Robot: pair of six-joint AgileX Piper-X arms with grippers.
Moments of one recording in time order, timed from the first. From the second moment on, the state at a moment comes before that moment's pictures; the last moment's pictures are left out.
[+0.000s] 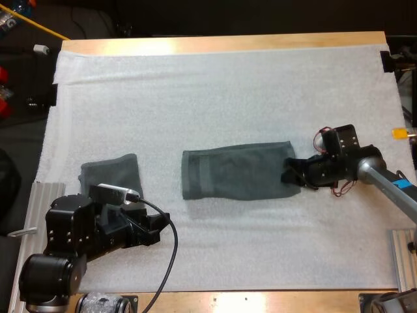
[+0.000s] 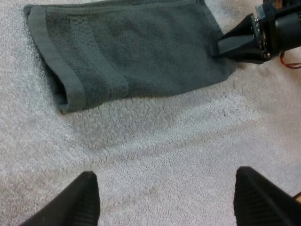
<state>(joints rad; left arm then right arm) -0.09 0.57 -0.71 1.10 0.58 -1.93 0.25 1.70 -0.82 0.46 -0.57 -1.37</state>
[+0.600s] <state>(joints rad) -0.09 0.58 -0.71 1.10 0.58 -1.93 0.27 1.57 -0.81 0.65 -0.23 -1.52</state>
